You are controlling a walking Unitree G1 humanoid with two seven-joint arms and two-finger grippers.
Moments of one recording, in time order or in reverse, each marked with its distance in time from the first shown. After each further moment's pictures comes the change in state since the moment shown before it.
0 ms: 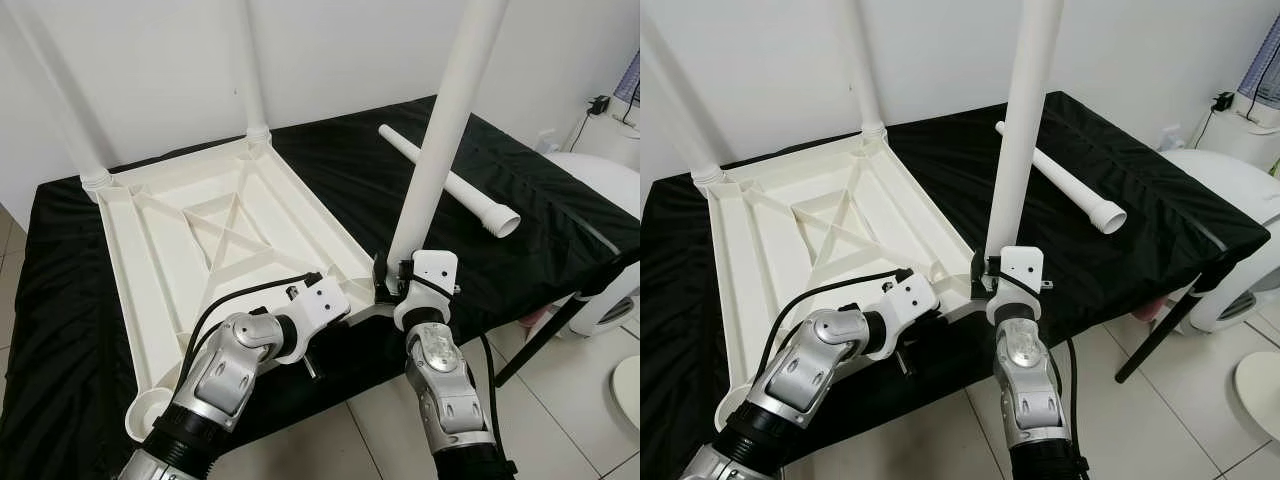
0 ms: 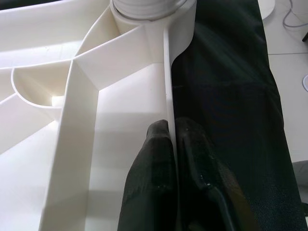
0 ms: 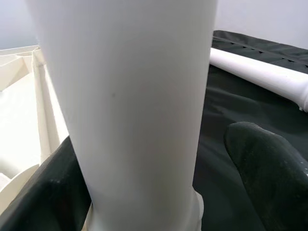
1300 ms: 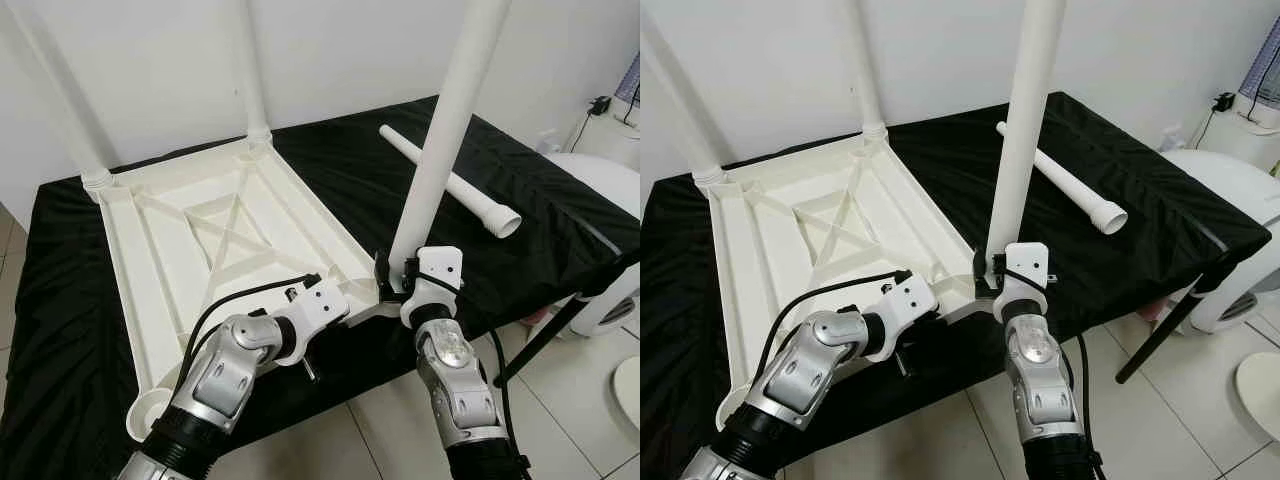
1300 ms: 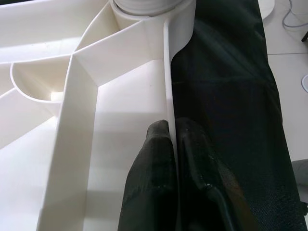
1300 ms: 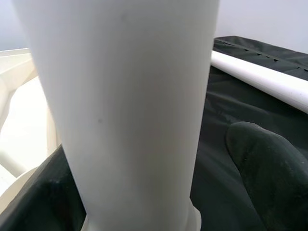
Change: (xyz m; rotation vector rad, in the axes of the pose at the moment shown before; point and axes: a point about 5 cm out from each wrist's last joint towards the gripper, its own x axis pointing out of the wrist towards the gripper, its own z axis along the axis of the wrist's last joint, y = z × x) left arm -0.001 -0.001 -0.001 -0.005 -0.002 -0.004; right arm 0.004 -0.009 0.003 -0.010 -0.008 0.061
